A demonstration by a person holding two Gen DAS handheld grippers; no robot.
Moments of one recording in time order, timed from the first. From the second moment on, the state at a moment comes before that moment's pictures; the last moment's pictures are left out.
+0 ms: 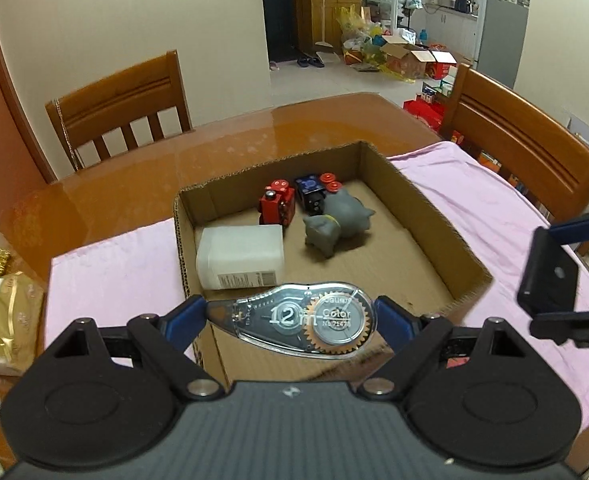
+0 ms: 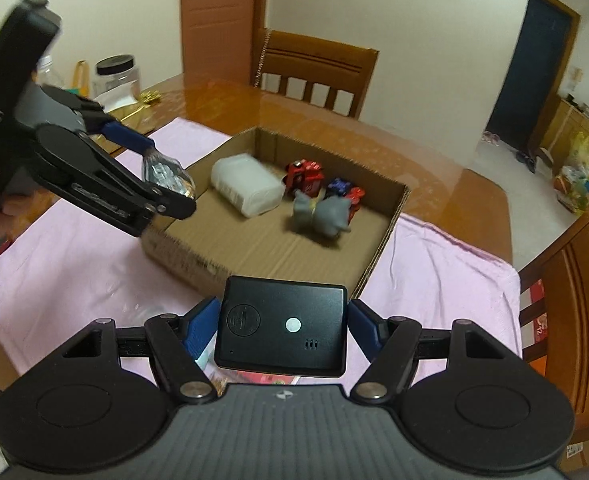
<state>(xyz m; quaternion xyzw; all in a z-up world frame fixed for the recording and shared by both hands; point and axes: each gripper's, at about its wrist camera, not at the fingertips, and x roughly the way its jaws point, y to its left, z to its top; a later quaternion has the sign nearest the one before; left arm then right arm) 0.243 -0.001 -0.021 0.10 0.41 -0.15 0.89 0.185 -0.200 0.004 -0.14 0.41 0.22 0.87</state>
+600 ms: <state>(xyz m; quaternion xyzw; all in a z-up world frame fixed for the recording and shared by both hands) 0.275 0.020 -0.066 0.07 0.41 -0.14 0.90 0.214 -0.171 -0.003 -0.13 0.43 0.17 0.88</state>
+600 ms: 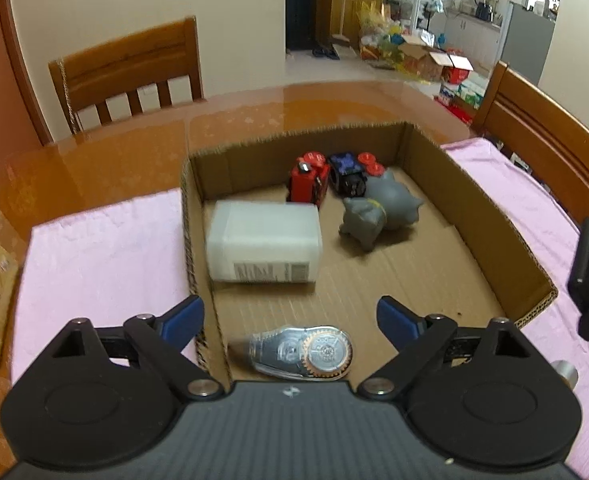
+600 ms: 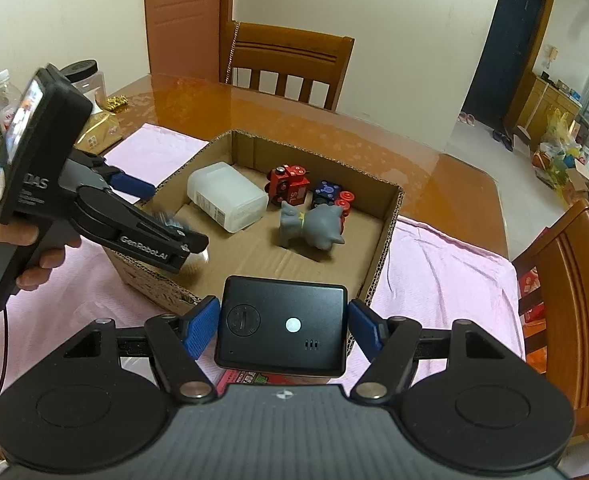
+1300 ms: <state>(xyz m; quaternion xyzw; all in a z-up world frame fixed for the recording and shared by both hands) 0.210 0.087 -0.039 0.03 0.37 -0.04 0.93 0.285 -0.153 -0.039 -0.12 0.47 0.17 0.86</state>
